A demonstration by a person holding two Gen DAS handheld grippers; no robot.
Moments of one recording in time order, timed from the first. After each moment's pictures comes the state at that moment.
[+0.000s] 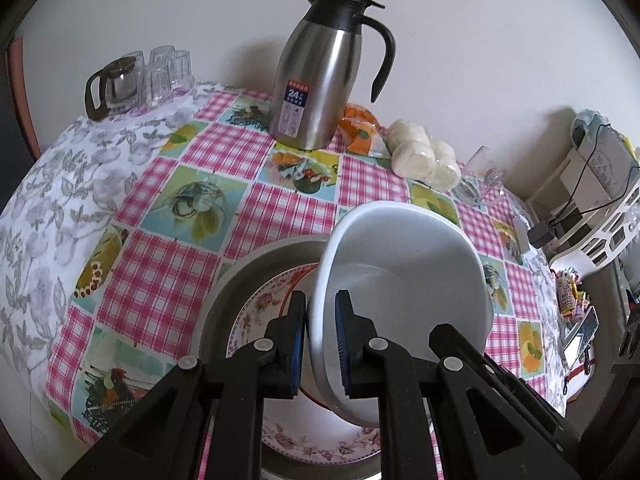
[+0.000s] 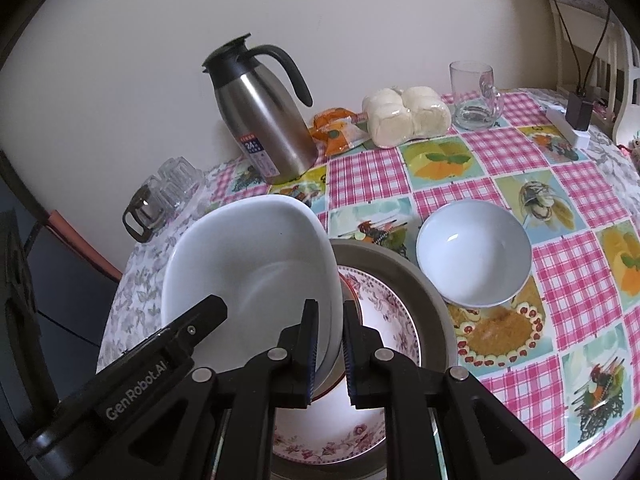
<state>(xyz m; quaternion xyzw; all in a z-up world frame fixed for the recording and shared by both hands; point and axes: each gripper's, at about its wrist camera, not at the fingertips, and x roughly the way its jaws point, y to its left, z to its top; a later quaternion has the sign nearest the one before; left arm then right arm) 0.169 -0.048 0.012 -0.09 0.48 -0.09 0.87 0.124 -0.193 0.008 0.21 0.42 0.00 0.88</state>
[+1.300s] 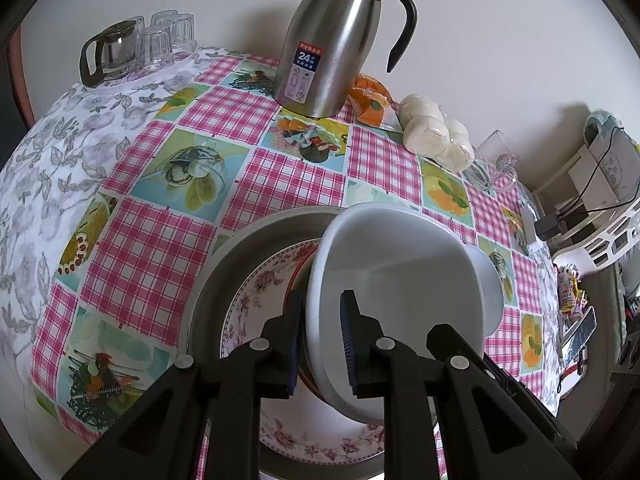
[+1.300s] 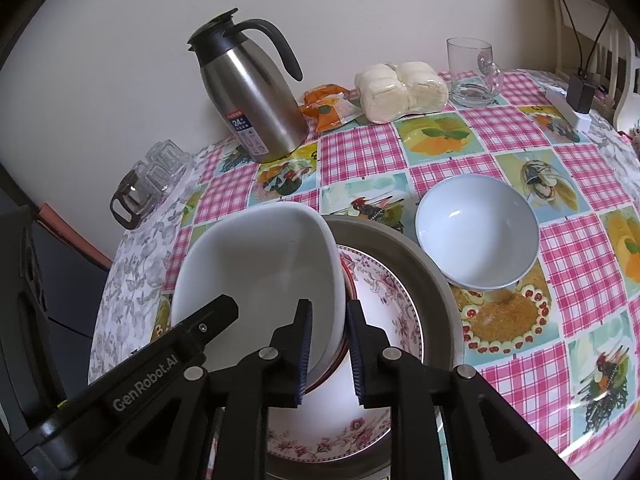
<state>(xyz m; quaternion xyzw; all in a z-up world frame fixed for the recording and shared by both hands) 0.182 -0.046 -0.011 -0.11 0.52 -0.09 0.84 0.133 -0.189 -0.007 0.21 0.45 -0.01 0.86</state>
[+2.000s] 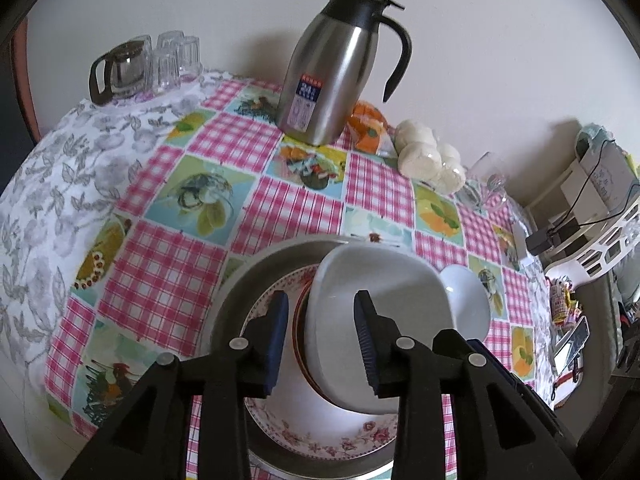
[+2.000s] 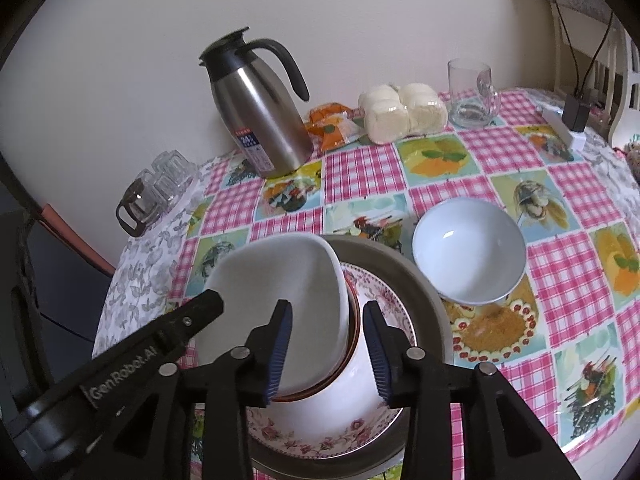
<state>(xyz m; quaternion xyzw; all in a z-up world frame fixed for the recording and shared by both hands) 0.176 -0.033 0.020 -0.11 0.49 -0.09 0.86 0.124 -0.189 0.016 0.20 0.43 -0.01 0.88</state>
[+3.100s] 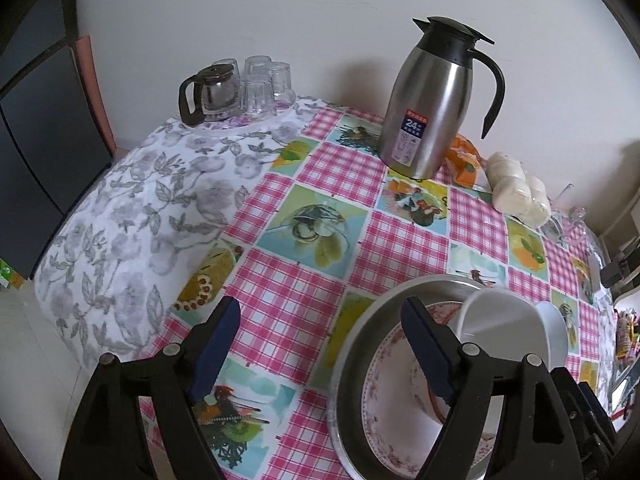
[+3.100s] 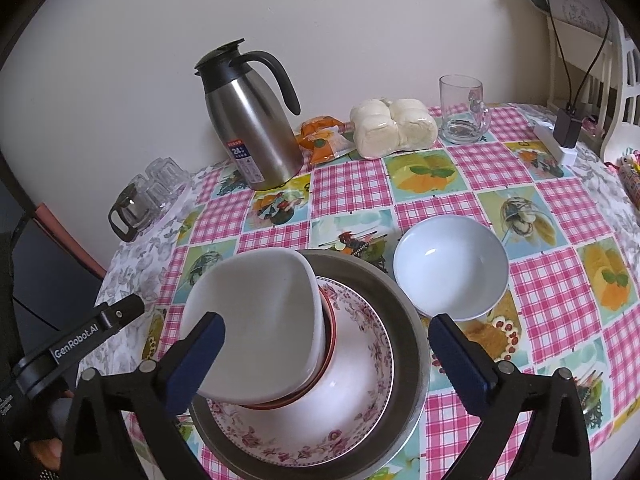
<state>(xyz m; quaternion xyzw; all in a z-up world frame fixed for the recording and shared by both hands) 0.182 0.019 0.025 -0.06 0.47 0.06 0.88 0.124 -0.200 0.016 0.18 0.42 -0.02 0.89</state>
